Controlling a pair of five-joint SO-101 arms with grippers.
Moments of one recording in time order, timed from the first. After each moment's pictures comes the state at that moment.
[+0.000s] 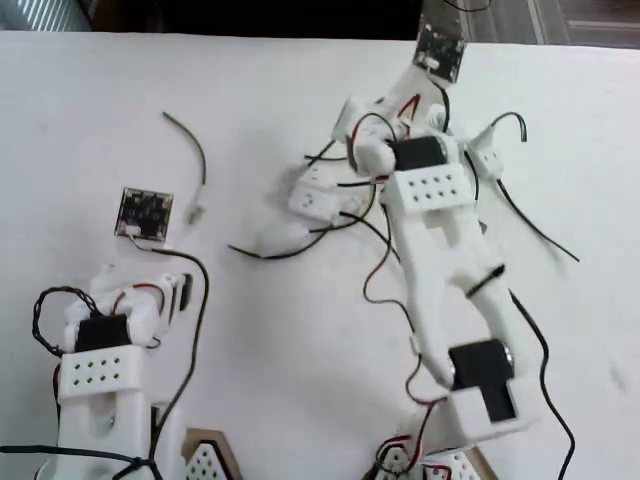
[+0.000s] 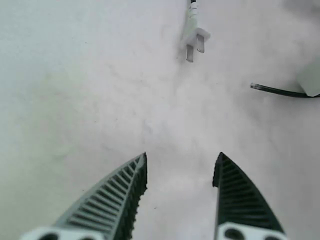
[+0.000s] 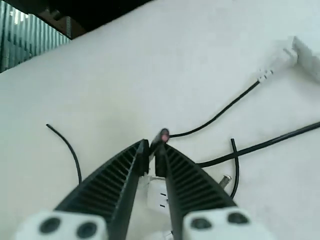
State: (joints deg) left arm -14.9 -56.2 74.2 47.2 -16.8; right arm -15.1 1.4 0.5 48.9 -30.0
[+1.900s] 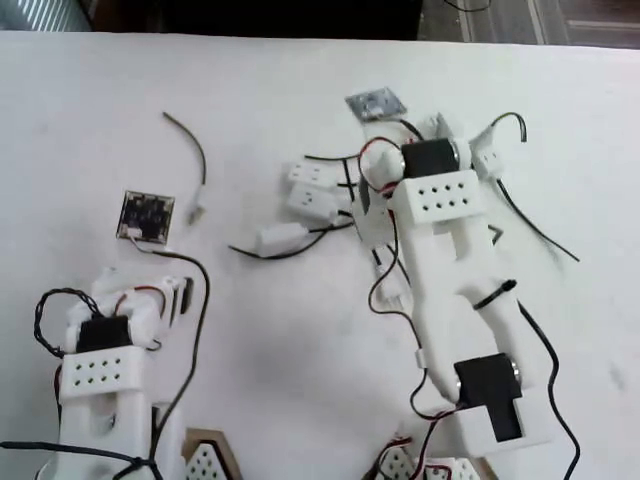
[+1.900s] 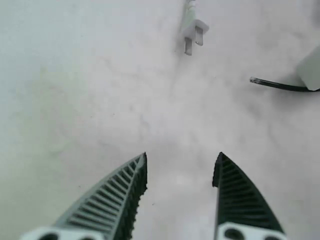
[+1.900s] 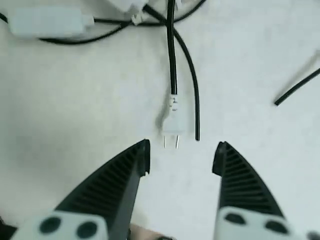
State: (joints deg) left arm -14.9 -56.2 75.2 47.2 -16.8; right arm -14.9 -2.9 1.5 92.0 9.2
